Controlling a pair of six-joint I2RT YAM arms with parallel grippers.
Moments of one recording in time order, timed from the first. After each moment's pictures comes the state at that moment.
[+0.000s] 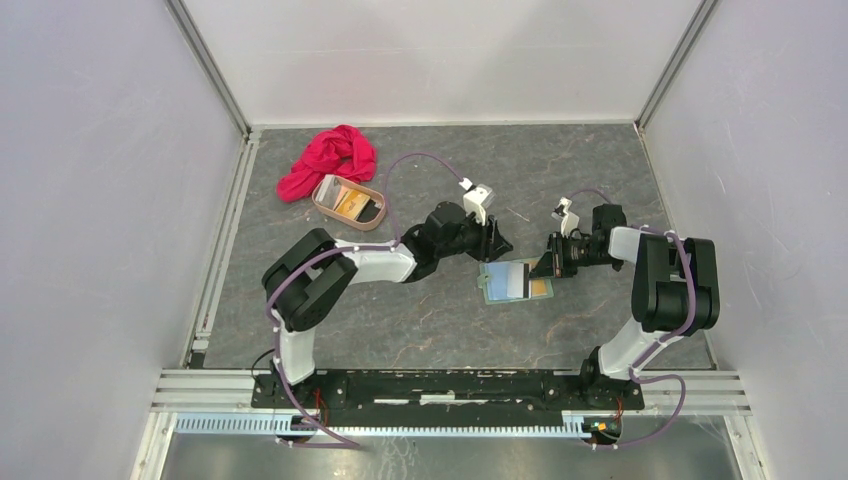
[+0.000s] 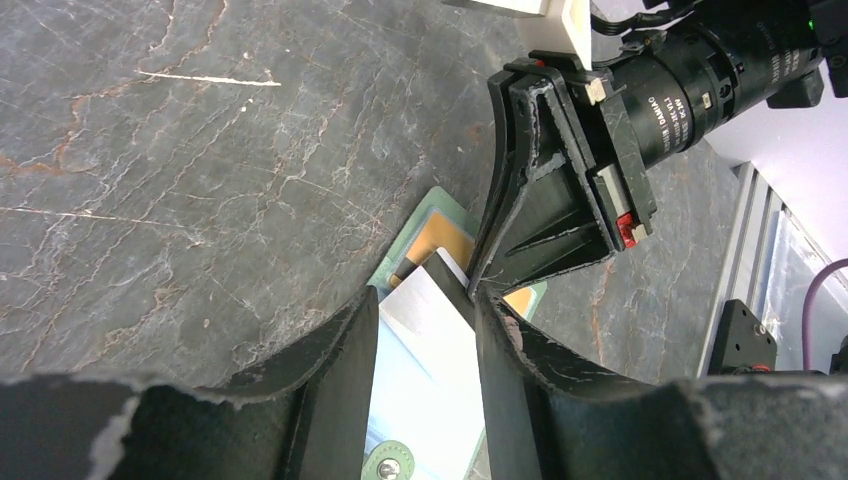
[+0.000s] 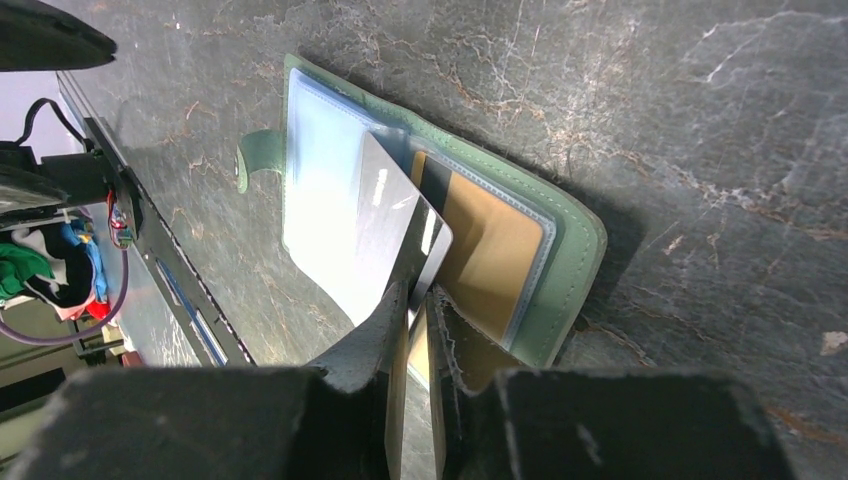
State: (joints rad) left arm -0.87 1.91 1.07 0.53 0.23 -0.43; right arm -0.13 1.69 0.77 -0.42 -0.89 -0.21
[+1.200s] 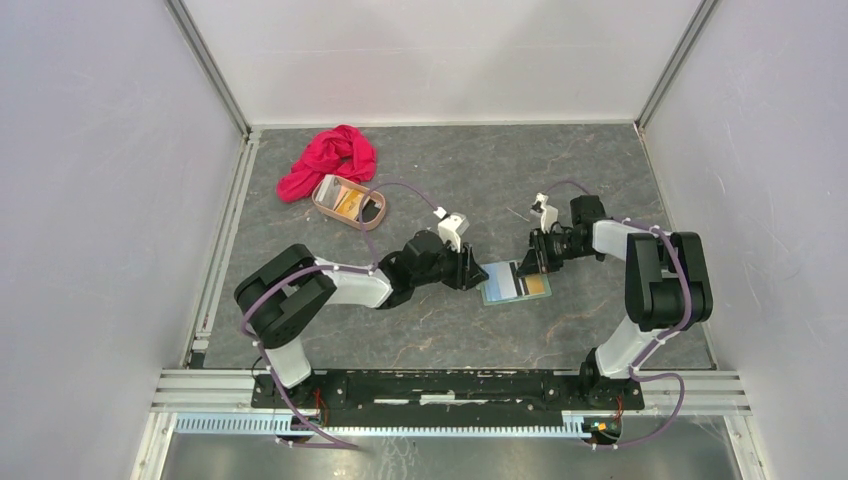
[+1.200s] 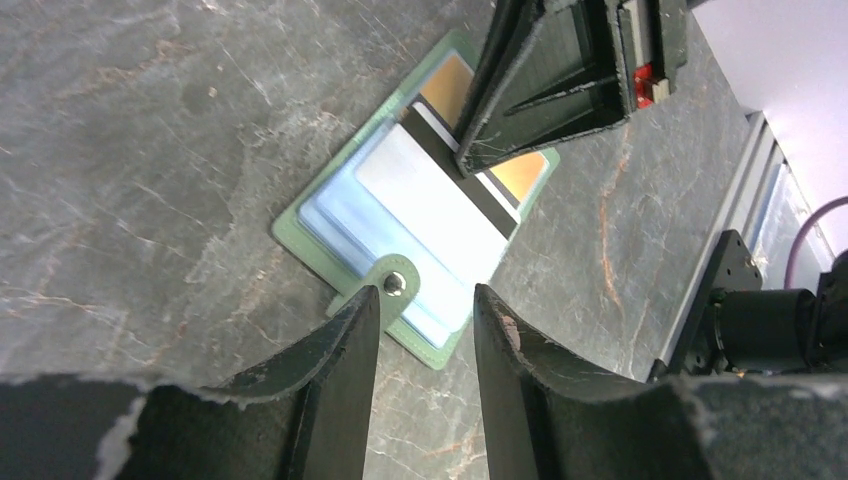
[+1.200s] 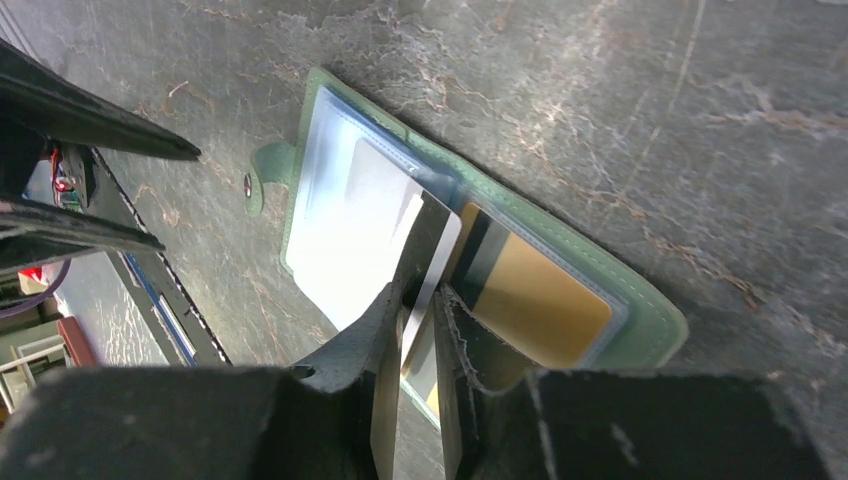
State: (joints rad) left arm -0.89 1.75 0.77 0.59 0.18 -0.53; right arm 0.00 1.70 0.83 -0.42 -0.83 -0.23
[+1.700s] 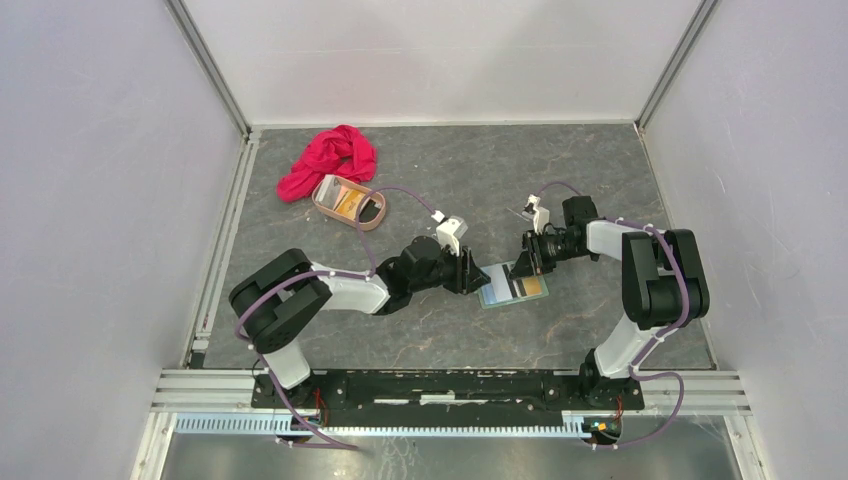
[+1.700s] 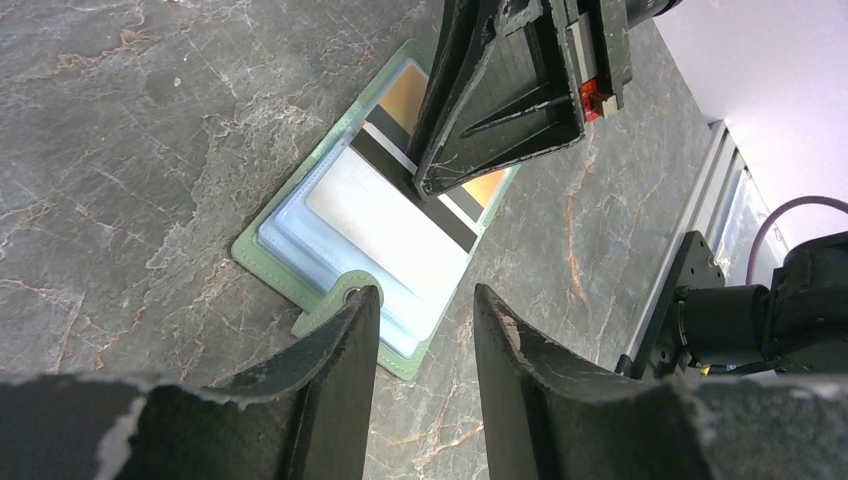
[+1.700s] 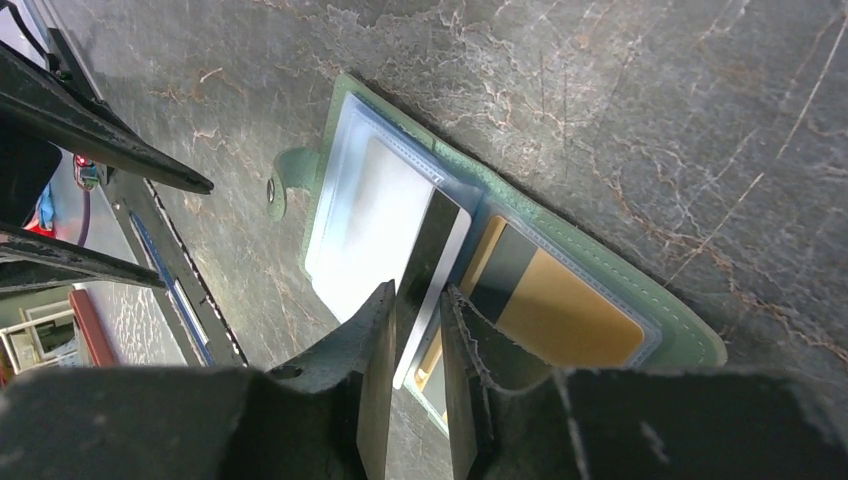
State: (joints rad) left arm -0.92 1.72 0.72 0.64 0.16 -0.58; right arm 0.05 1.72 0.83 -0.41 -0.88 -0.23
